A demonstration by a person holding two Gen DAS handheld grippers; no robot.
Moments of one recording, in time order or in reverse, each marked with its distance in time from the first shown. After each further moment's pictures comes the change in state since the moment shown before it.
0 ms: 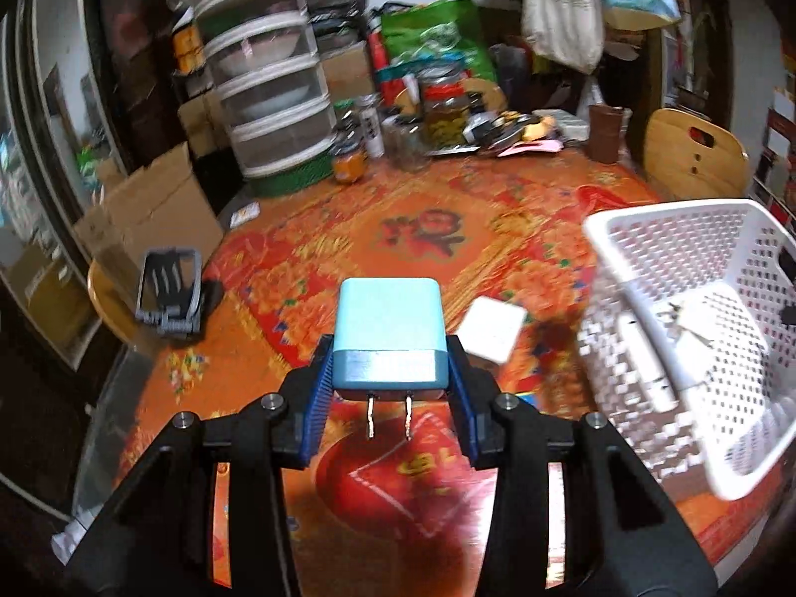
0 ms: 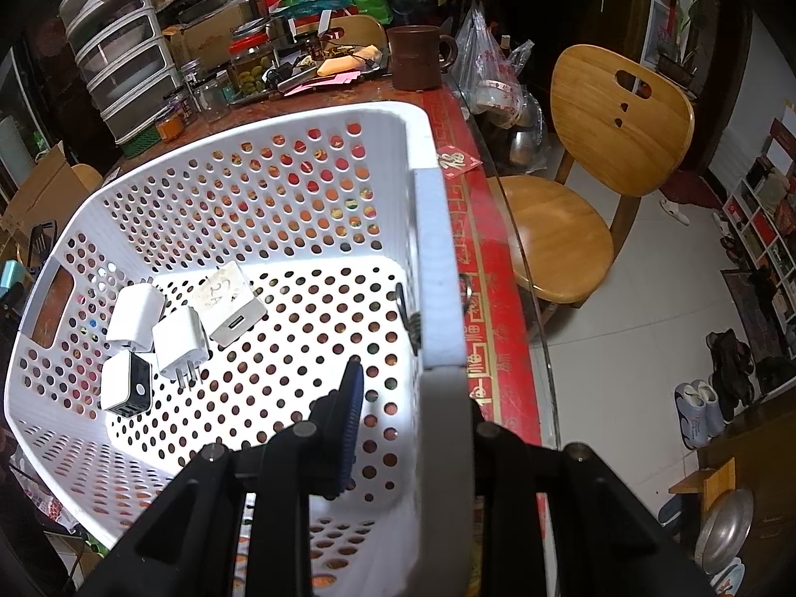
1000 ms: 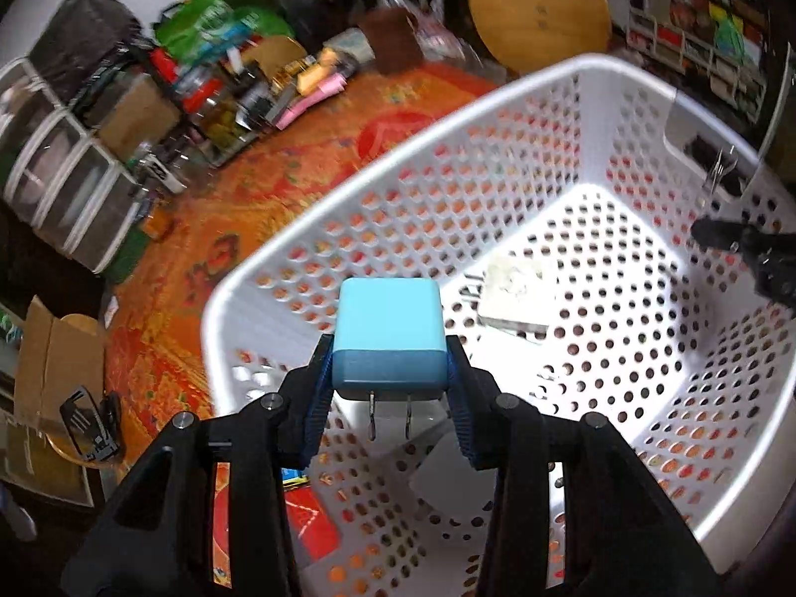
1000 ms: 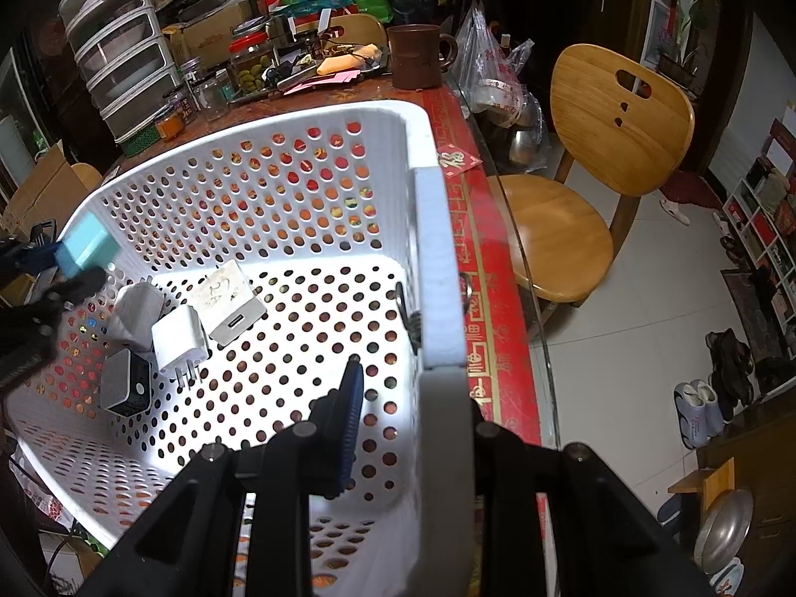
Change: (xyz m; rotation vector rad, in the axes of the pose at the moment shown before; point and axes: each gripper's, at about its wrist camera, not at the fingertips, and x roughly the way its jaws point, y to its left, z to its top) left arm 0.044 -0.224 0.045 0.477 0.248 -0.206; right arm -0.001 0.001 -0.001 -0.002 0.005 -0.005
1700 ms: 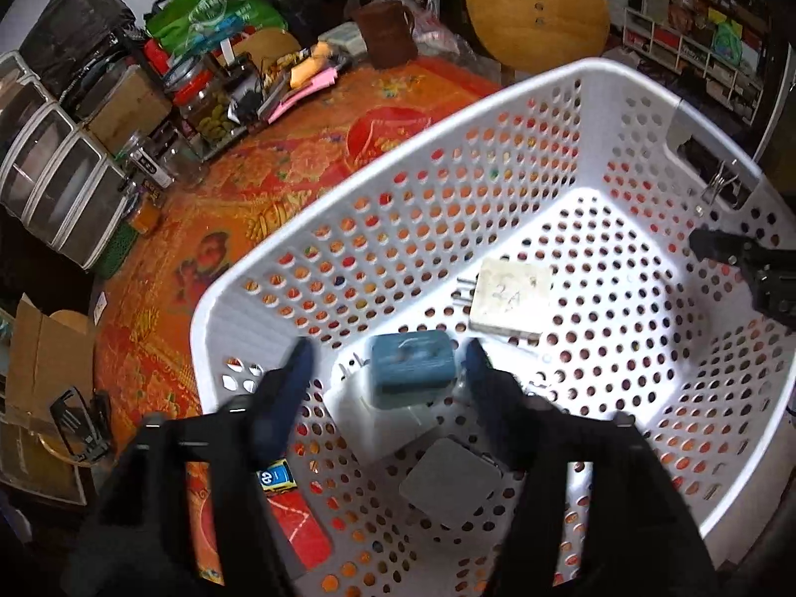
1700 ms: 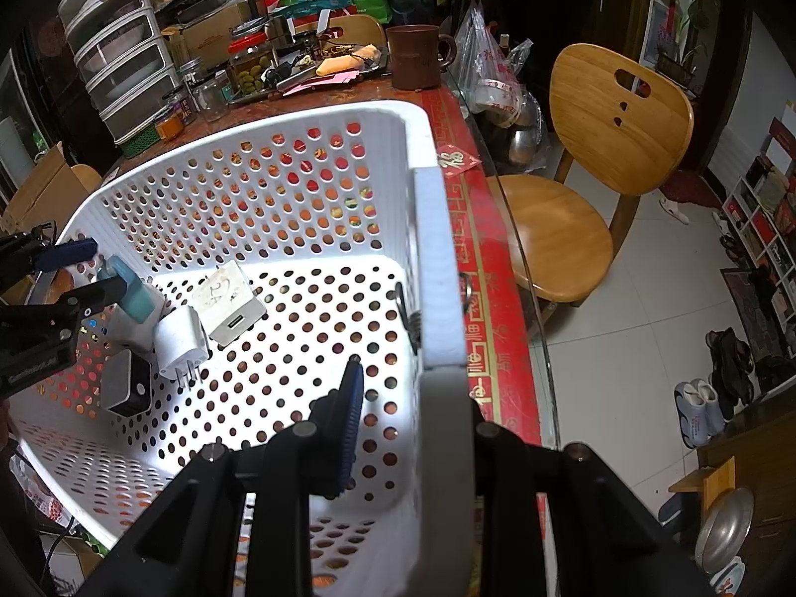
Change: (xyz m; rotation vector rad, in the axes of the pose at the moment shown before) left arm -0.003 0.006 0.005 -0.031 -0.035 -0.032; right arm 0.000 0.000 0.001 0.003 -0.001 0.004
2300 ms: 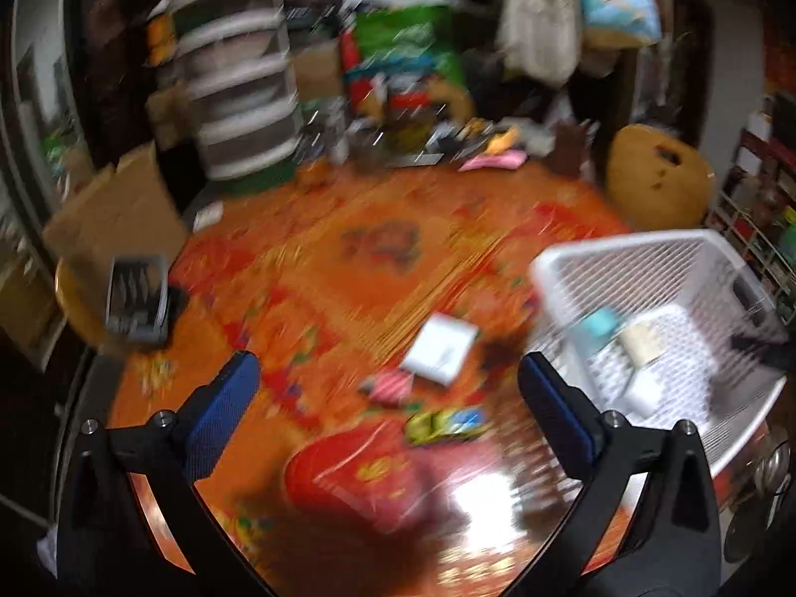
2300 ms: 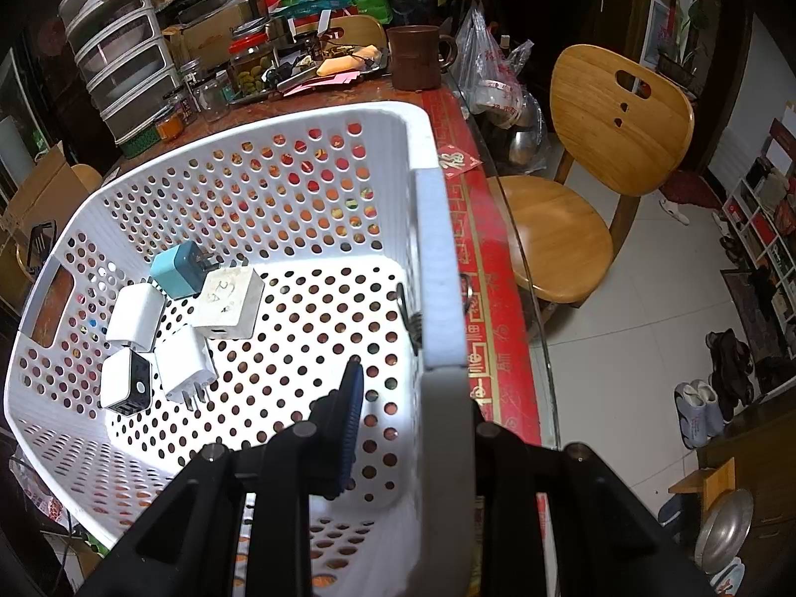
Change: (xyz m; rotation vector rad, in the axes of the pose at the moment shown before) left arm -0.067 0.181 -0.144 -0.486 -0.198 0.098; right arm 0.000 -0.003 -0.001 0.001 -0.006 0.003
